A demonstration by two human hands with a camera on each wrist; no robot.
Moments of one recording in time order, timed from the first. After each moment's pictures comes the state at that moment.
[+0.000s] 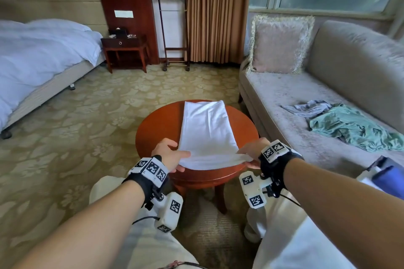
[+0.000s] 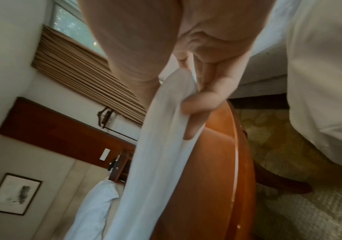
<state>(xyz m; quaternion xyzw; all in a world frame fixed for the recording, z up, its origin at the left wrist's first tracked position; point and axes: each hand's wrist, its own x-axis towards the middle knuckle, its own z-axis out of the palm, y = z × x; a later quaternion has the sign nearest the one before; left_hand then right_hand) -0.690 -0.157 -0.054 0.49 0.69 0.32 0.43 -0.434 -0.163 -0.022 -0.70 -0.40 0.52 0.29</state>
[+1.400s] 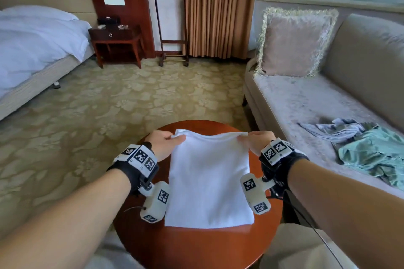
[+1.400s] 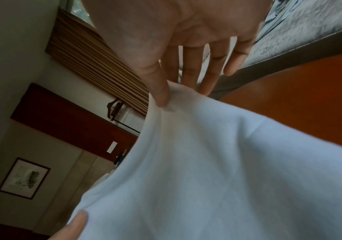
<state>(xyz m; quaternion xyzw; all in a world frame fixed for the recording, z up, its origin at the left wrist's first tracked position) -0.707 0.084 -0.035 0.58 0.66 0.29 0.39 -0.436 0.064 -0.006 -0.75 -0.40 0.41 0.34</state>
